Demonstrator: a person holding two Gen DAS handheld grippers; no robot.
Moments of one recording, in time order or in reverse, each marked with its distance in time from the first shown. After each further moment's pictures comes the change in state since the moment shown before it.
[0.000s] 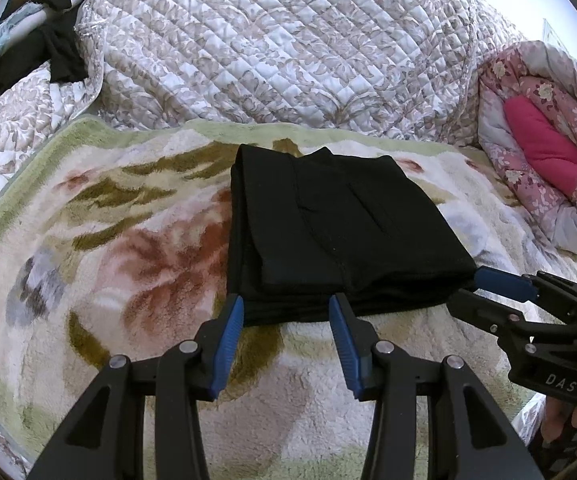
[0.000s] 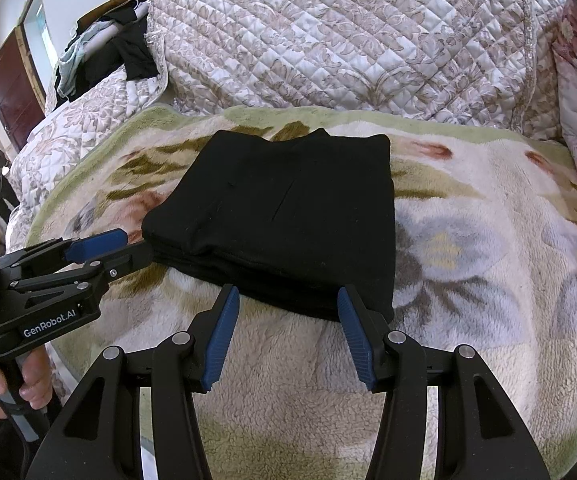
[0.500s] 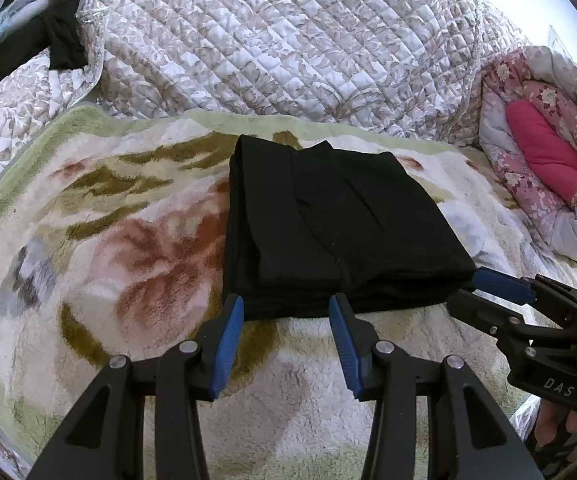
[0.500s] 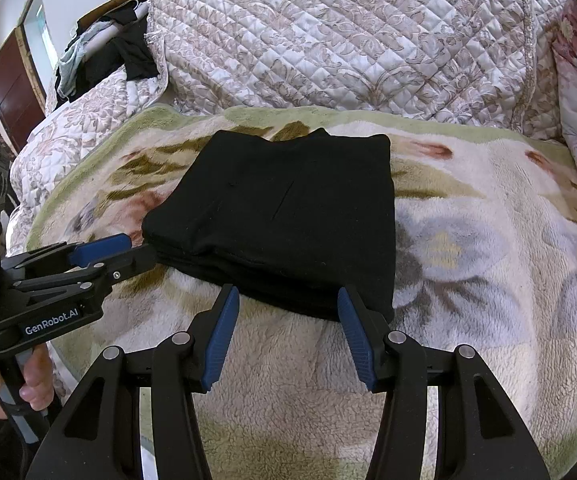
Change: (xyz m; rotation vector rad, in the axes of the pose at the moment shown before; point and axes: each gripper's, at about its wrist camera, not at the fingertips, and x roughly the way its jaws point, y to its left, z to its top) left arm 0.004 0.004 0.000 -0.022 0.028 -0.021; right arm 0.000 0.000 0.000 0.000 0.000 0.000
